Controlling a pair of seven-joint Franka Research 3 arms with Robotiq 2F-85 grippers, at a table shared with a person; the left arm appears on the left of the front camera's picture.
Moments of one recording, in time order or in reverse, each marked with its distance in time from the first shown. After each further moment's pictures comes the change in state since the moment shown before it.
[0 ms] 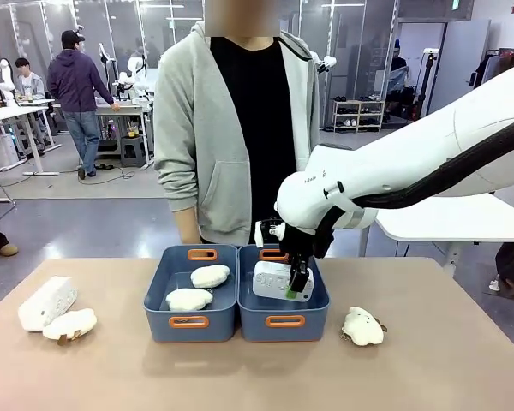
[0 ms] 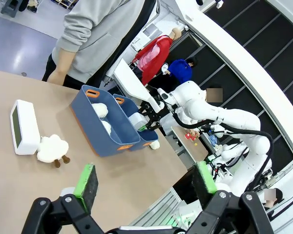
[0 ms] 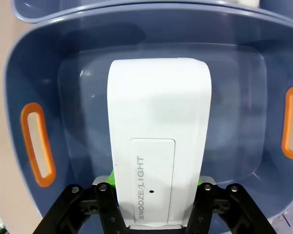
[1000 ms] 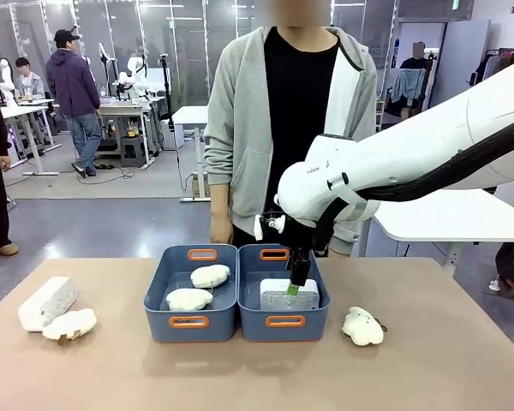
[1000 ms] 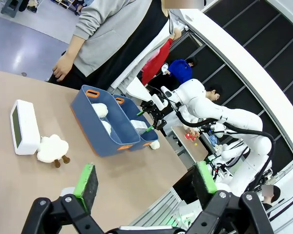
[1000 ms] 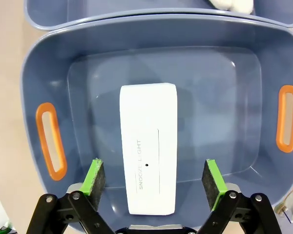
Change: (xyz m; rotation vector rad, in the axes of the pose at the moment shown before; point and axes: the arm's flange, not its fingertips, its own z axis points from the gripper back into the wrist) left arm 0.000 0.000 0.000 0.000 0.000 0.000; right arm 0.005 0.005 0.019 -0.002 -0.002 -0.010
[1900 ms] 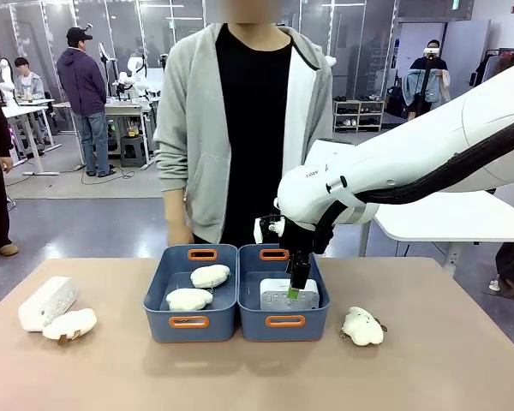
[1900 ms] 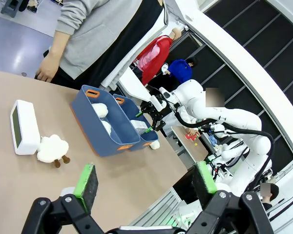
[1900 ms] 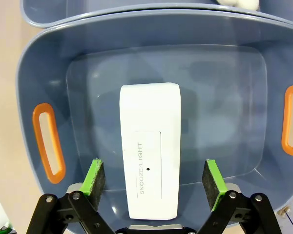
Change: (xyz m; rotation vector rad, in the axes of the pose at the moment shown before) left arm 0.000 0.000 0.000 0.000 0.000 0.000; right arm -0.001 -0.001 -0.007 0.011 0.003 -0.002
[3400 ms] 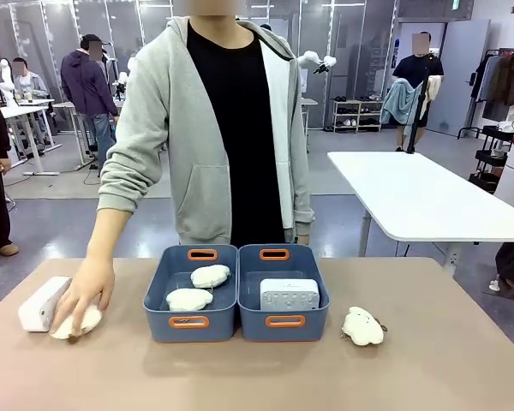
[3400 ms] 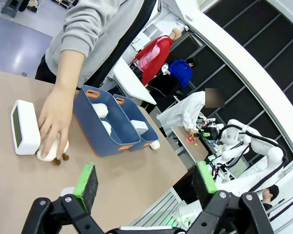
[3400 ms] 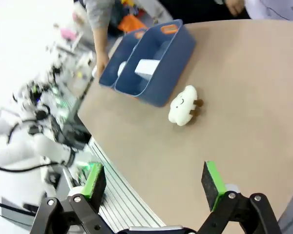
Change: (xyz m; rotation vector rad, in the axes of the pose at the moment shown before) left arm 0.000 0.000 0.000 0.001 0.000 0.000; right arm -0.471 0.189 0.153 0.250 -0.984 -1.086
